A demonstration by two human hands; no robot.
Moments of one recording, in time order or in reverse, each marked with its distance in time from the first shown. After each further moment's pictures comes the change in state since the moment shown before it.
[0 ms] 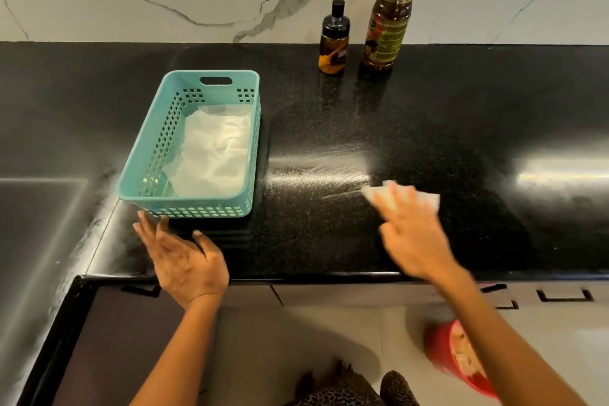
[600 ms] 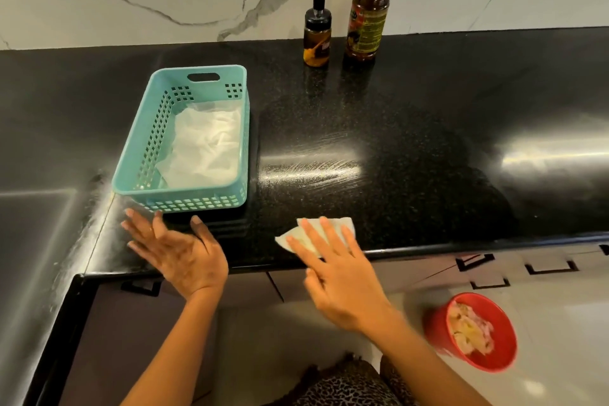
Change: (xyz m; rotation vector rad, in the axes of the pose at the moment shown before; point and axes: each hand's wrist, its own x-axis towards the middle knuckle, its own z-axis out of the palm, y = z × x) left_hand -0.001 -0.005 -0.005 -0.024 0.004 0.165; right_hand -0.068 -0.113 0.026 0.076 0.118 -0.245
